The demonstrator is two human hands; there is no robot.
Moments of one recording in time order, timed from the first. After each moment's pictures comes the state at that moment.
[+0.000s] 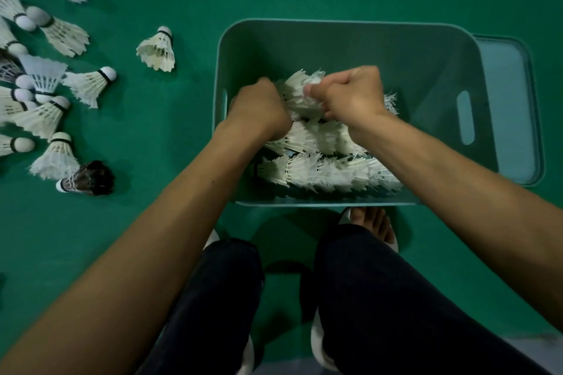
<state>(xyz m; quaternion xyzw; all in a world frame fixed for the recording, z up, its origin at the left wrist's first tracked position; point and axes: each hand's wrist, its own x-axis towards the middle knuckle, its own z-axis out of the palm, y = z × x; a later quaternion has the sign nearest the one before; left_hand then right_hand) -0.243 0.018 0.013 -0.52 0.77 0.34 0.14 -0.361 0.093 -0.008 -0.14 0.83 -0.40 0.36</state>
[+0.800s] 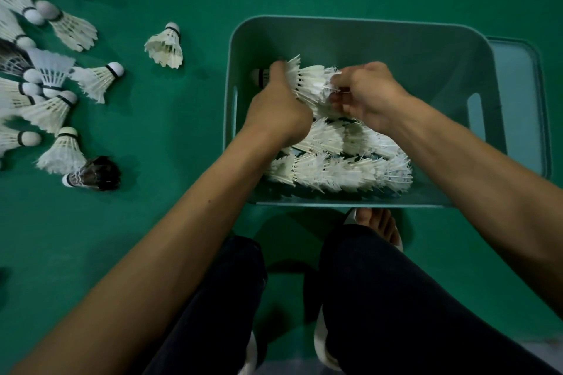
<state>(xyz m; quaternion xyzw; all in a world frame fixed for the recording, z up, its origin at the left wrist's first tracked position) -0.237 0.032 0.020 -0.51 0.70 0.49 0.03 -0.387 0.081 -0.020 -0.06 0.75 -0.46 0.47</state>
